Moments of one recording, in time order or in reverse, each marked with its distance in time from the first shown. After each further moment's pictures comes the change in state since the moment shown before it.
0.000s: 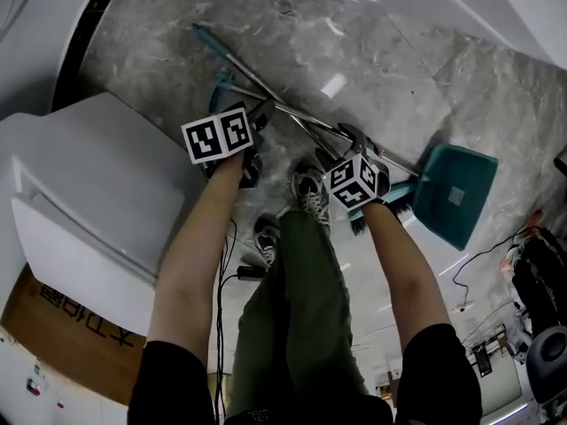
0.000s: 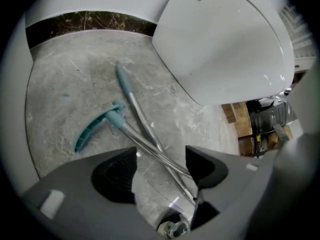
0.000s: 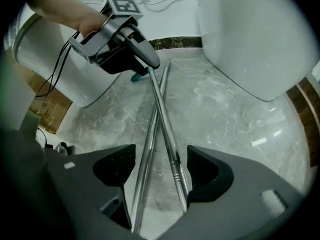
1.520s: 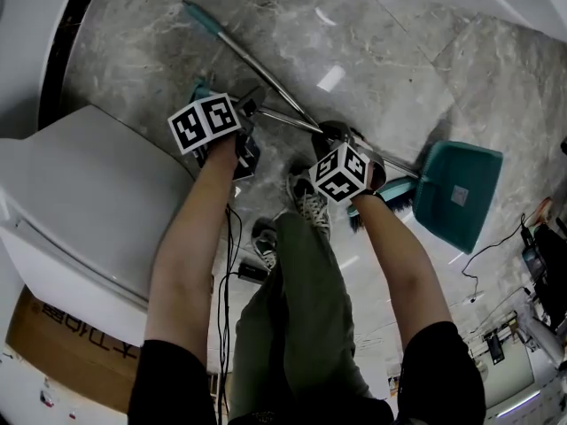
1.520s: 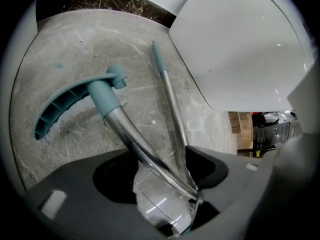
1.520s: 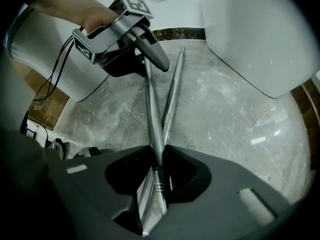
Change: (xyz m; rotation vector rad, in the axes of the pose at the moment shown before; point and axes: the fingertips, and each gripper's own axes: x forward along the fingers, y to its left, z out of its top) left arm 0.049 0.011 0.000 -0.155 0.018 -0.010; right arm 0.025 -0.008 -0.007 -0.018 0.065 0.004
